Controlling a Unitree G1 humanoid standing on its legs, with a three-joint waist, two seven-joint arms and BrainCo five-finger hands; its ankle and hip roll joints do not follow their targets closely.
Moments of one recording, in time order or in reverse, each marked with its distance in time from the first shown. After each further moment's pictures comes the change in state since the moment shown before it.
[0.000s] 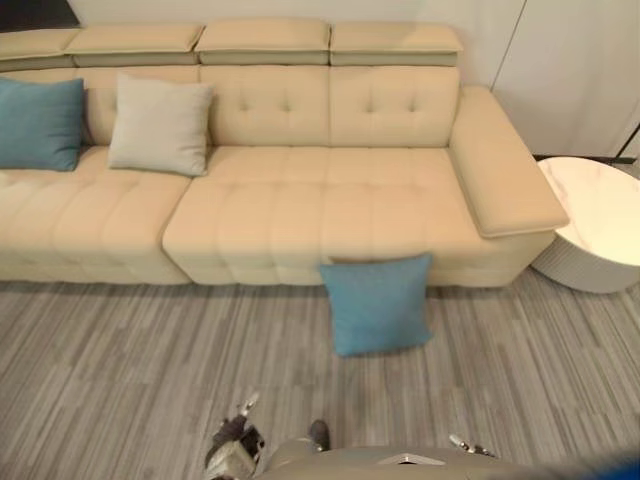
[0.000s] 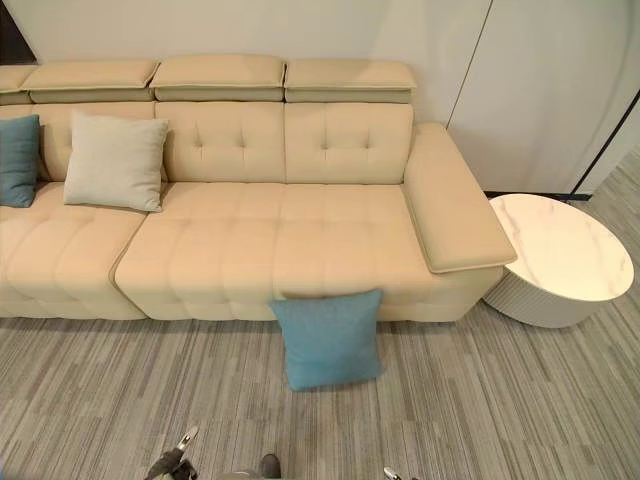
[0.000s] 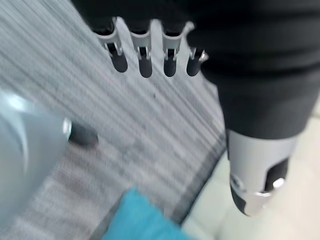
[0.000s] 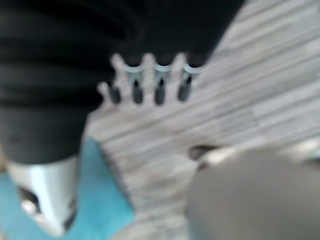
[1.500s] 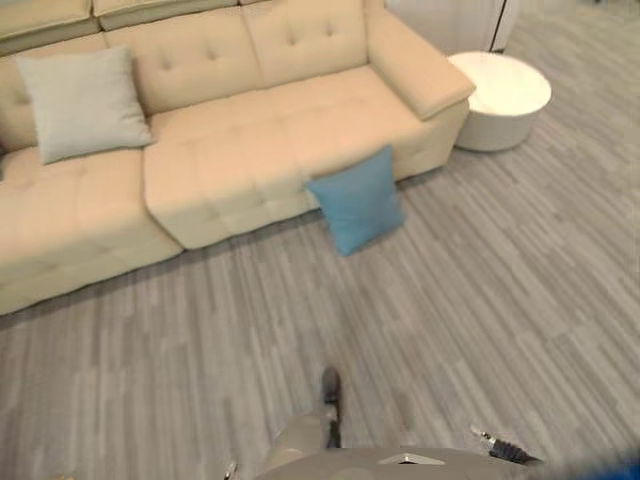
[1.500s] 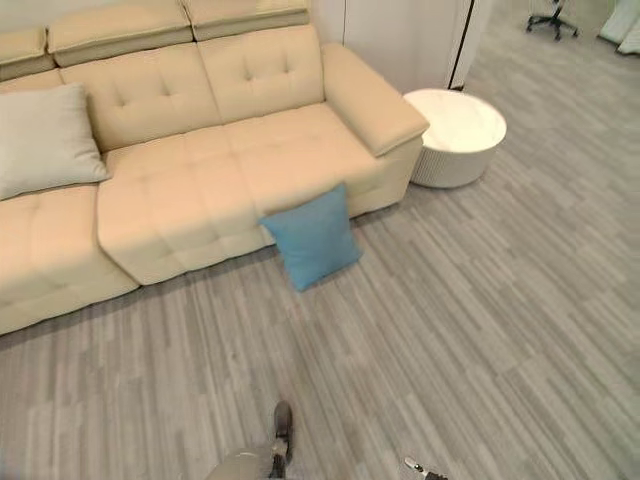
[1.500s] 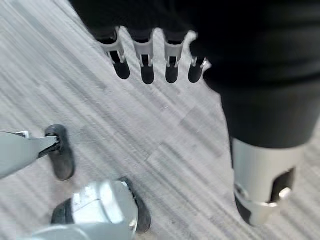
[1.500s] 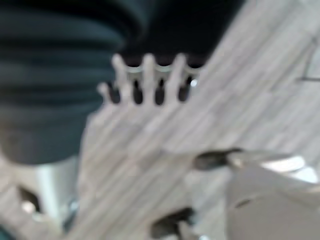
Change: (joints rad) left arm 0.061 0.051 0.195 0.187 -0.175 0.113 -0.075; right arm -0.107 -0.113 -0.079 0.114 0.005 0.089 0.097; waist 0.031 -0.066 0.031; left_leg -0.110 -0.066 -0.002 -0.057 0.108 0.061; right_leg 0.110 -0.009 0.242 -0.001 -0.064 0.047
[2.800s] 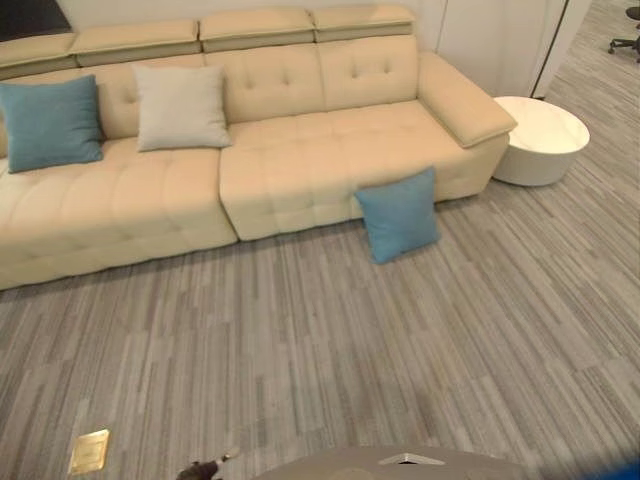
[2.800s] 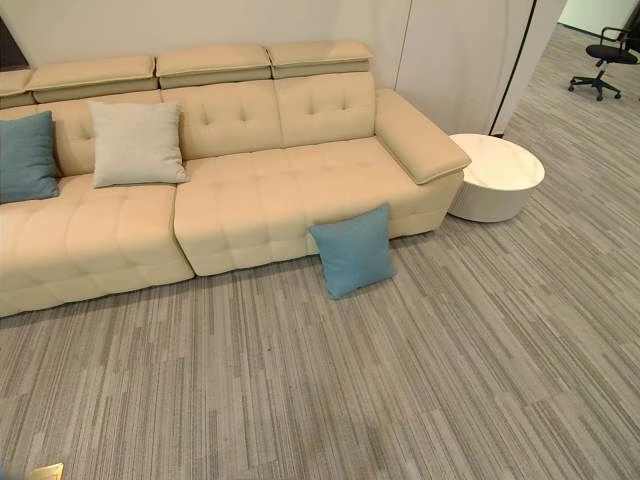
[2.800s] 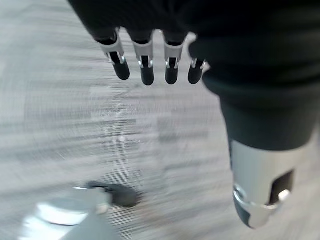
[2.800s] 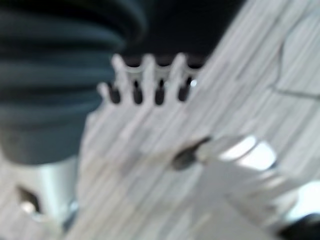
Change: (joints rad) left arm -0.020 0.132 -0.581 -0.086 0.513 -0.006 -0.026; right arm 0.097 -0.002 -0.136 0.001 0.078 0.047 -0.006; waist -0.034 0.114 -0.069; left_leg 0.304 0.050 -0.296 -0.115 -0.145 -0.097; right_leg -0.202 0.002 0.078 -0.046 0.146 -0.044
